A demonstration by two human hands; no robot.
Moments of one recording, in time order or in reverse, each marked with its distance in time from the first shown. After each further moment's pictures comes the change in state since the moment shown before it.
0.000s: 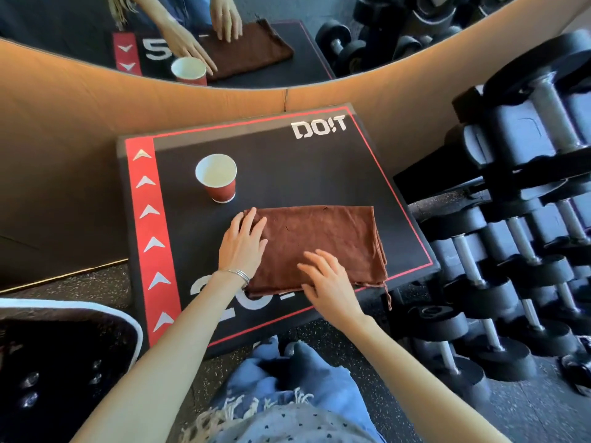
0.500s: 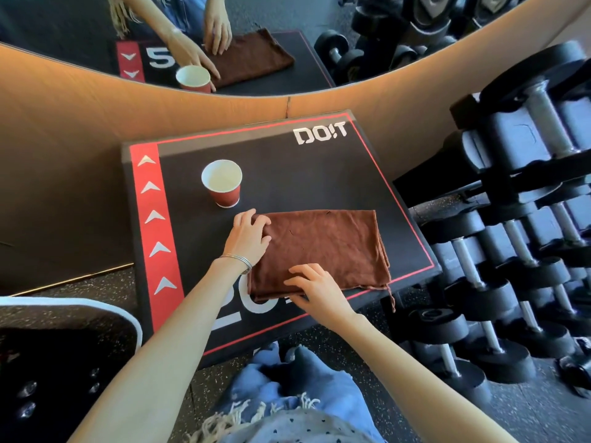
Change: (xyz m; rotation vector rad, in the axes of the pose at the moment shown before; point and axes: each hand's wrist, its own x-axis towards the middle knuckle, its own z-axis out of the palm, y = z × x) left_hand 0.022 -0.006 -0.015 -0.294 -0.118 -0.051; right_hand 0.012 -0.015 0.012 0.040 -0.162 -0.085
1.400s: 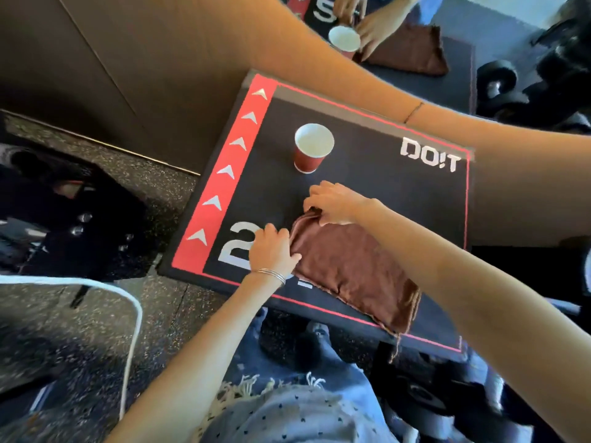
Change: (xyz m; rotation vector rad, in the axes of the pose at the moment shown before) left_hand -0.089 0.040 0.024 -0.058 0.076 -0.616; right_hand 0.191 -0.013 -0.061 -0.661 -0.568 -0.737
